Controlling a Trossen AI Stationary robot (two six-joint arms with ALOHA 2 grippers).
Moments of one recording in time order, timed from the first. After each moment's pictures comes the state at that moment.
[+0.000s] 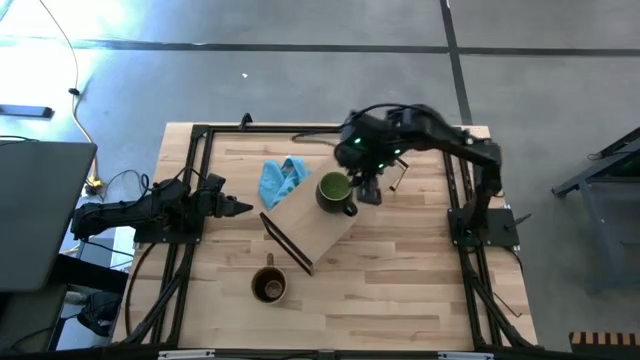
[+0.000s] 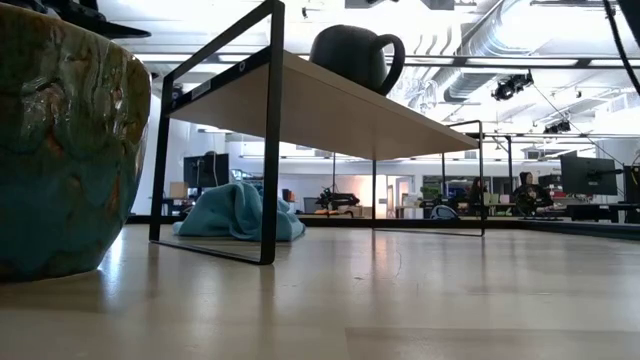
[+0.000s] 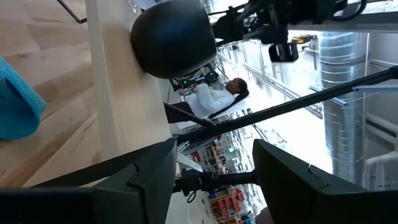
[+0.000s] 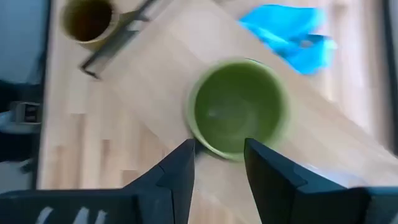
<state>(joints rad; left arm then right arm) 0.24 0.02 0.01 0.10 0.20 -1.28 -0.11 1.87 2.34 -1.55 -0.14 -0.08</state>
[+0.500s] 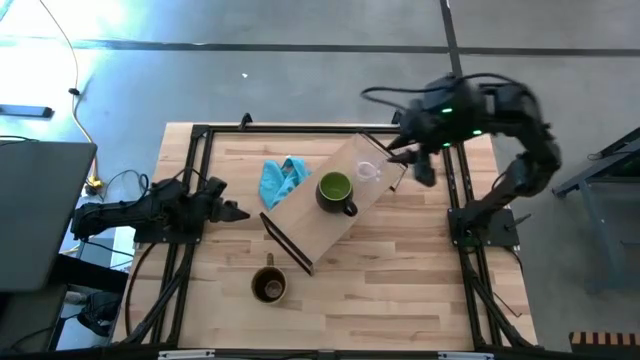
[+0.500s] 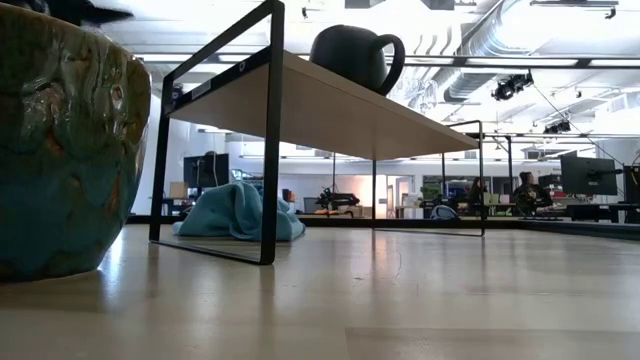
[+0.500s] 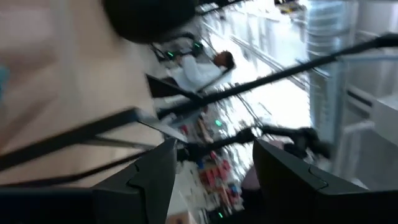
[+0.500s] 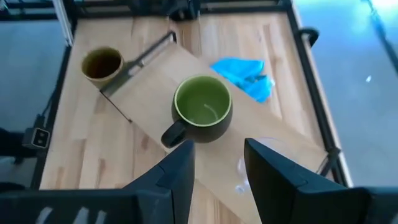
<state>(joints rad) 0.24 0.02 0.01 0.14 0.35 -1.30 -0.15 1.57 2.34 -1.57 -0.08 -0.09</state>
